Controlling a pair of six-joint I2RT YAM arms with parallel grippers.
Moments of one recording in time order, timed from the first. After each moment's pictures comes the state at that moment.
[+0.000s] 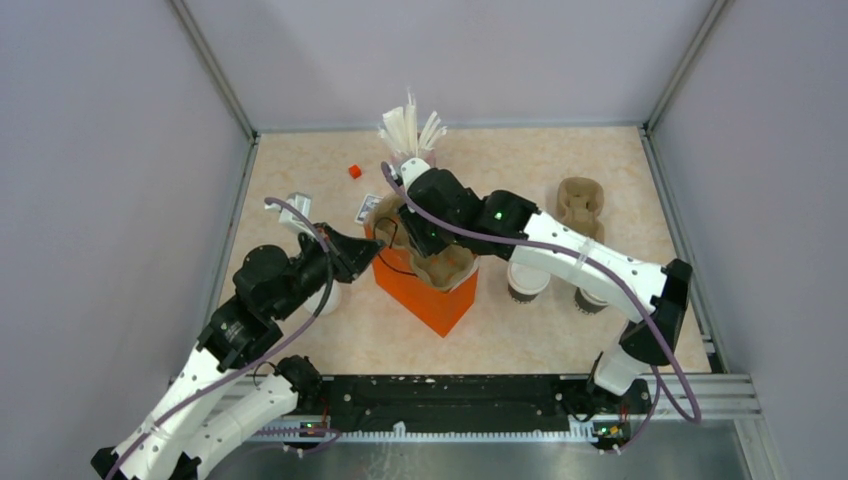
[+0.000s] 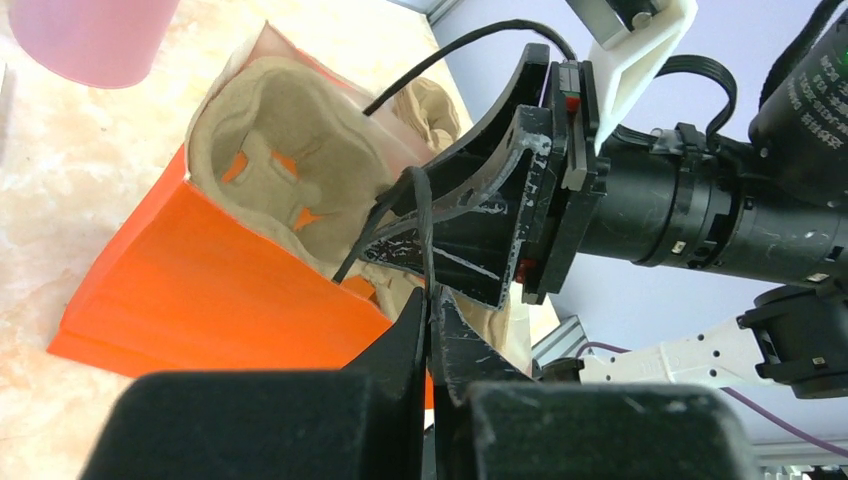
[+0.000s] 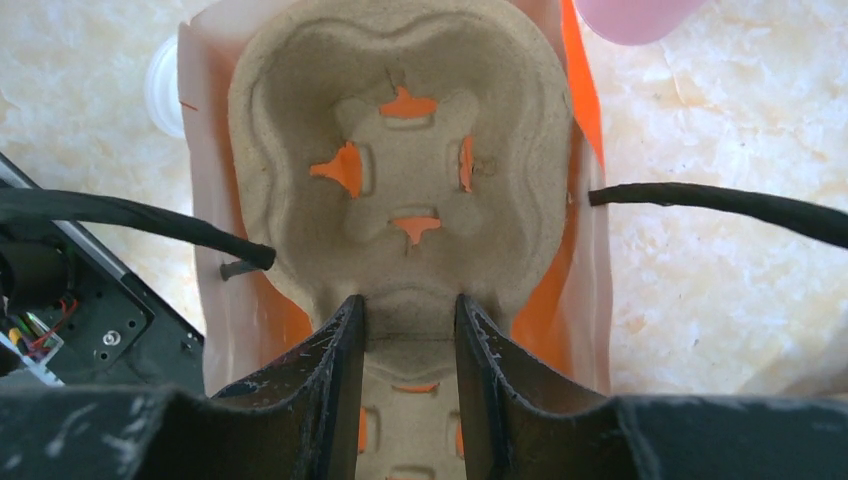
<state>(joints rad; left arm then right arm) -0.65 0.60 0.87 -0.37 0.03 -0.77 1.07 1.64 1.74 -0.84 0.24 0.22</state>
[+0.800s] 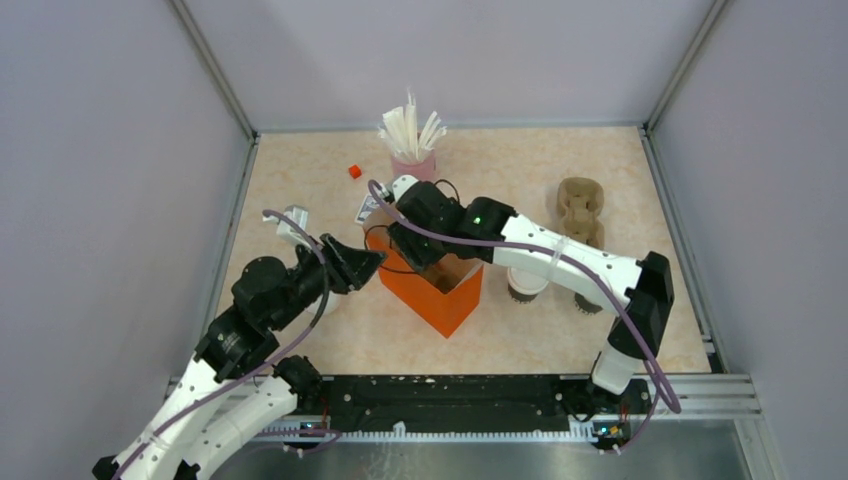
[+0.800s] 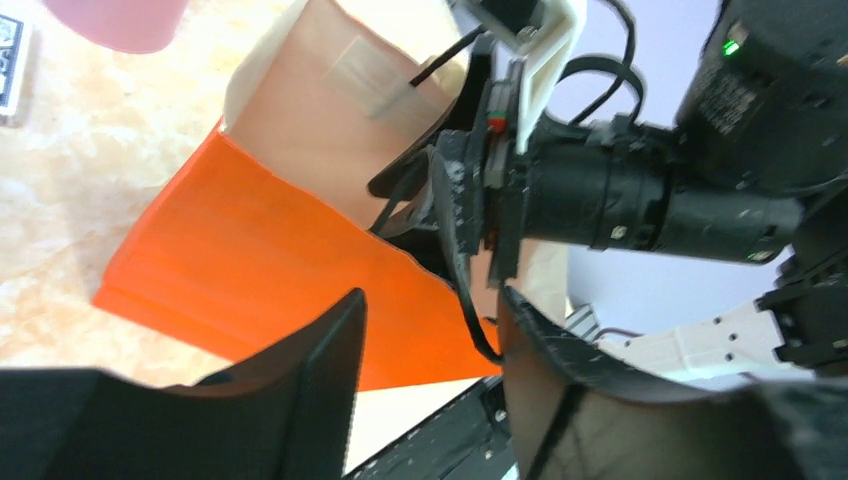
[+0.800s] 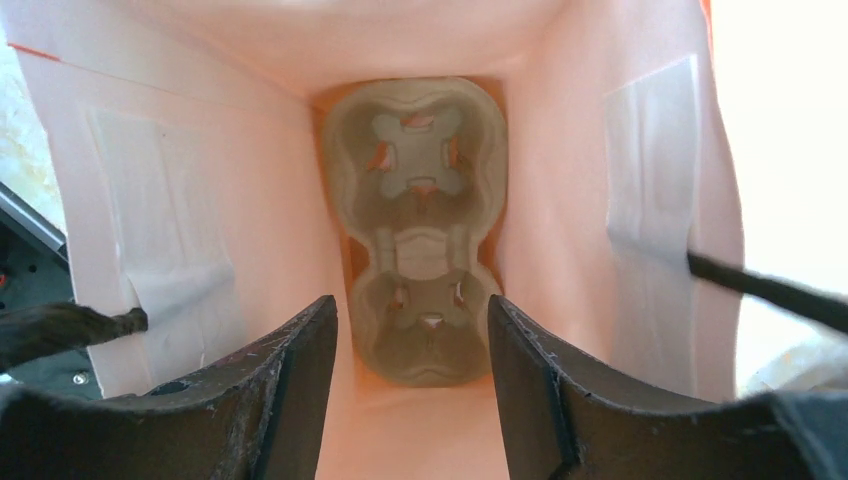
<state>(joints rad) -0.65 0.51 0.80 -0.41 0.02 -0.78 1.07 1.71 1.68 -0.83 0.23 0.20</state>
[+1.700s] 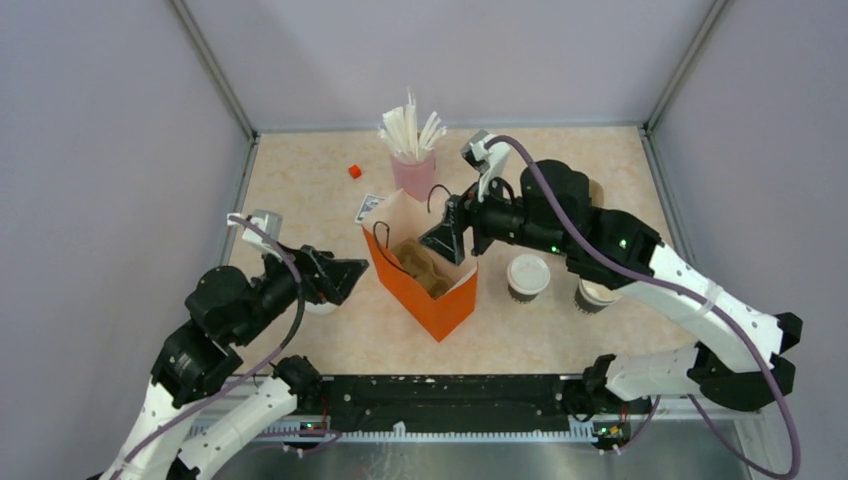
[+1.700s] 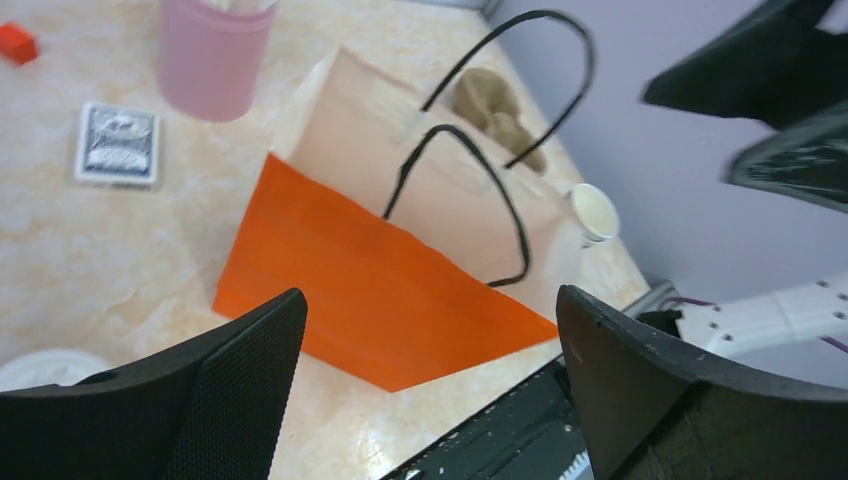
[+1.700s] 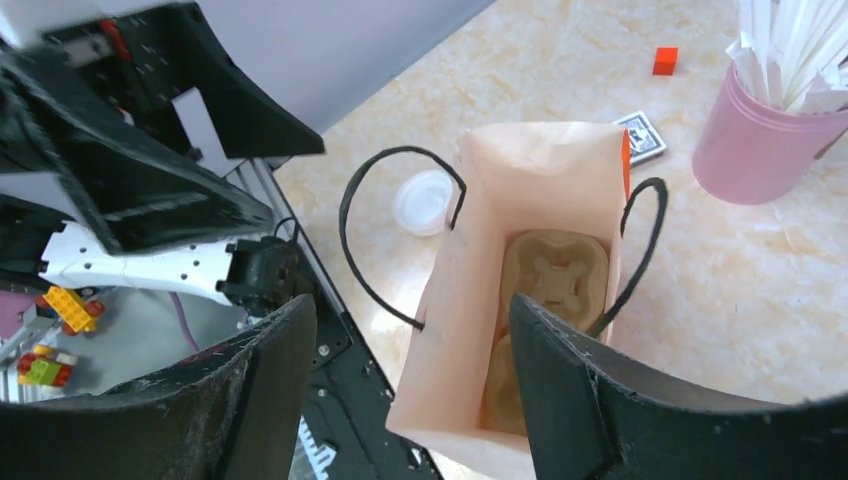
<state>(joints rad) -0.65 0.48 1.01 -0.69 -0.05 -0.55 1.05 1.24 1.59 -0.61 -0.03 0.29</state>
